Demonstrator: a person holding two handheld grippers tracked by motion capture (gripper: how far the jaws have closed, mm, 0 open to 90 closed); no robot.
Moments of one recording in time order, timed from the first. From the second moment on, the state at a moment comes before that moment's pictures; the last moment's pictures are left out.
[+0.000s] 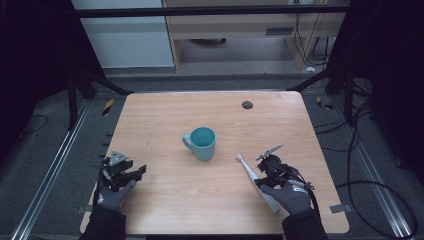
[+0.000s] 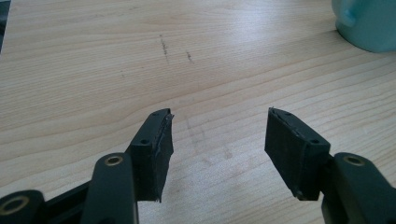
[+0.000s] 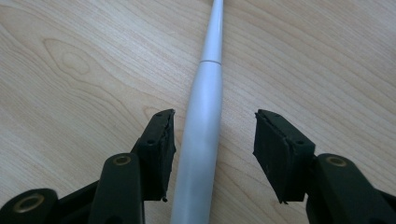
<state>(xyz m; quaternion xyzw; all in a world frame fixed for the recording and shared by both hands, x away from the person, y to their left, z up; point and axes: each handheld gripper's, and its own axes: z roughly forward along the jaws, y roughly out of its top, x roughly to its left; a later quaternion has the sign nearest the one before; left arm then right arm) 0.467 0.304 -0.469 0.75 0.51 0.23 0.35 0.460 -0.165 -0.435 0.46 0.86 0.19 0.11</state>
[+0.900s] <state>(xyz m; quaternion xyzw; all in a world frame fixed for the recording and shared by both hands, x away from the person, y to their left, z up) 0.468 0.304 -0.470 0.75 0.51 0.22 0.35 0.469 -0.162 -0.460 0.47 0.87 0.14 0.06</state>
